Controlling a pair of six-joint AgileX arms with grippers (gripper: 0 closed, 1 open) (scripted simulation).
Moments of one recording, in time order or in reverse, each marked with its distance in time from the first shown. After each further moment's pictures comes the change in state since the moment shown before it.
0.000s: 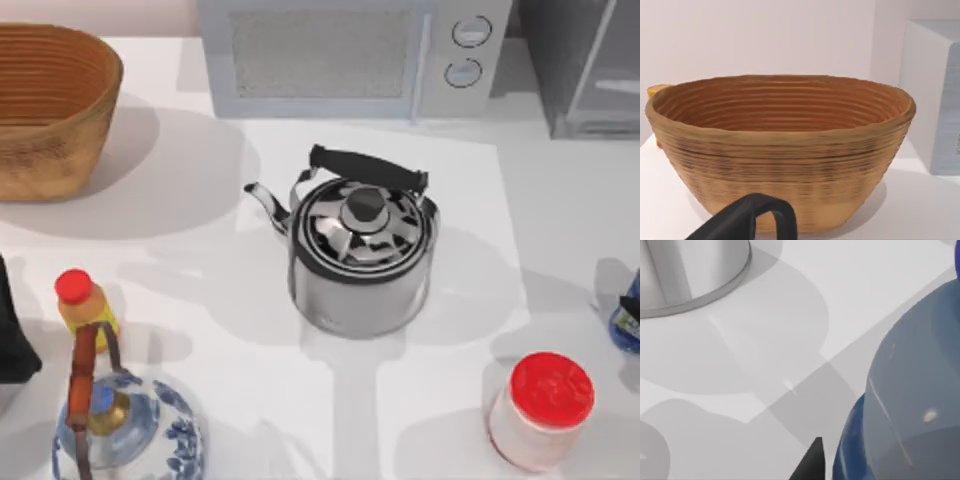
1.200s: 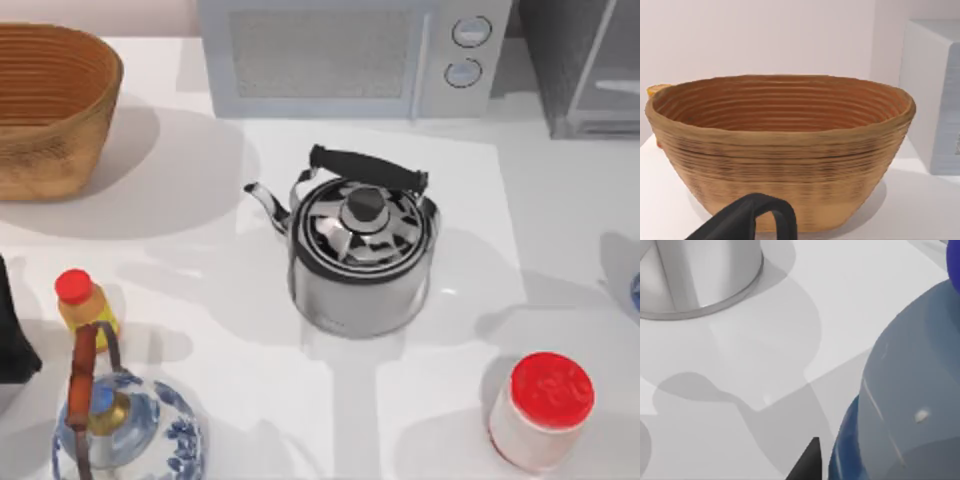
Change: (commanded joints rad) left arm 0.000 0.000 0.000 0.000 0.000 0.000; right arm -0.059 0.027 0.300 -0.545 -0.109 -0.343
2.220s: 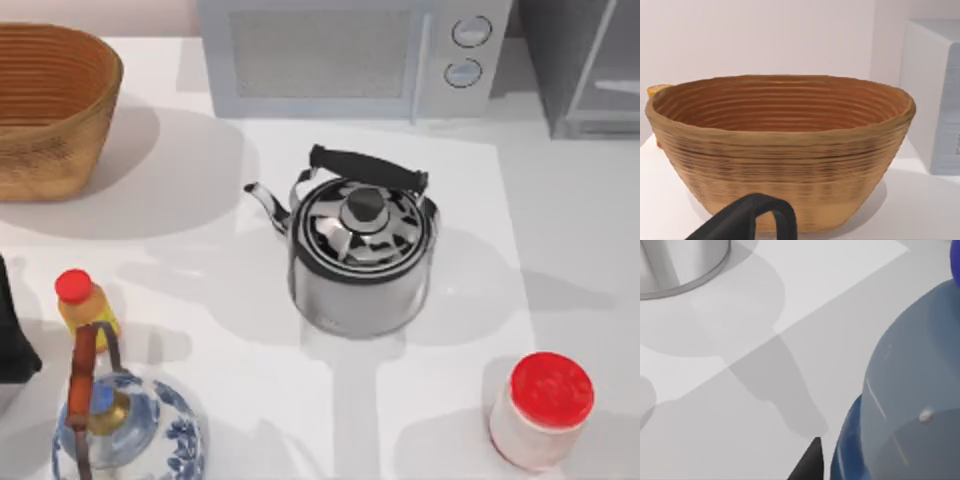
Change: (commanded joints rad) left arm 0.000 0.000 0.000 0.000 0.000 0.000; right arm -0.233 -0.088 0.070 -0.421 -0.031 -0.250
